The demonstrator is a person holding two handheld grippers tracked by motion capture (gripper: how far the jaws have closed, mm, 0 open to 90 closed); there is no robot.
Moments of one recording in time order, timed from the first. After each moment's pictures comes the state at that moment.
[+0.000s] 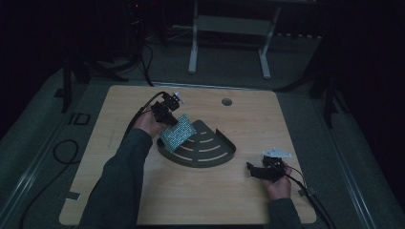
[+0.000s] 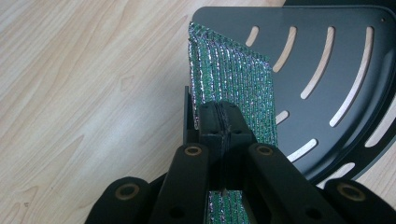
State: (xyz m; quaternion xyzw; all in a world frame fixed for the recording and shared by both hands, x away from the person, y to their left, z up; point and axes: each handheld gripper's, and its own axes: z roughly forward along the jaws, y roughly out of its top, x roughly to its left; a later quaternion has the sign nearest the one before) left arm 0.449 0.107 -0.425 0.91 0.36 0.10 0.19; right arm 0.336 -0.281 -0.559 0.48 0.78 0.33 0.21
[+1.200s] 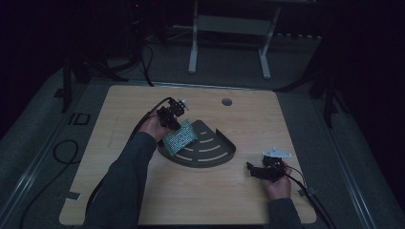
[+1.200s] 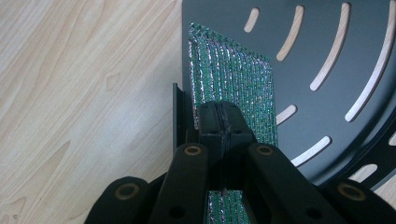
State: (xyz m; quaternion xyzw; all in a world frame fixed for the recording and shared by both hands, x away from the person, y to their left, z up) left arm 0.449 0.093 -0.447 0.92 0.34 0.11 0.16; right arm 0.336 -0.281 -0.559 0.48 0.78 0.34 0.21
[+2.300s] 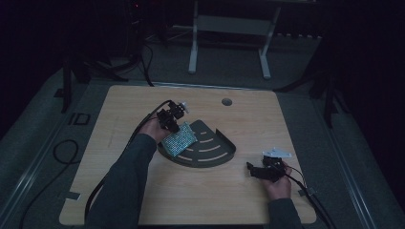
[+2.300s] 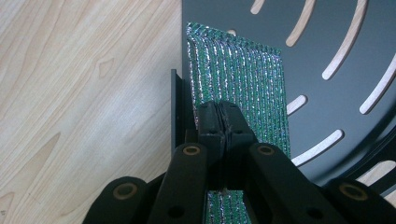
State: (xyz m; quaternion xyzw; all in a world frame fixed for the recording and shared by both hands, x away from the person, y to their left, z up) left arm 0.452 0.094 -0.460 0.92 0.34 0.10 0.14; right arm 0.336 -0.281 -0.559 0.48 0.78 0.34 0.21
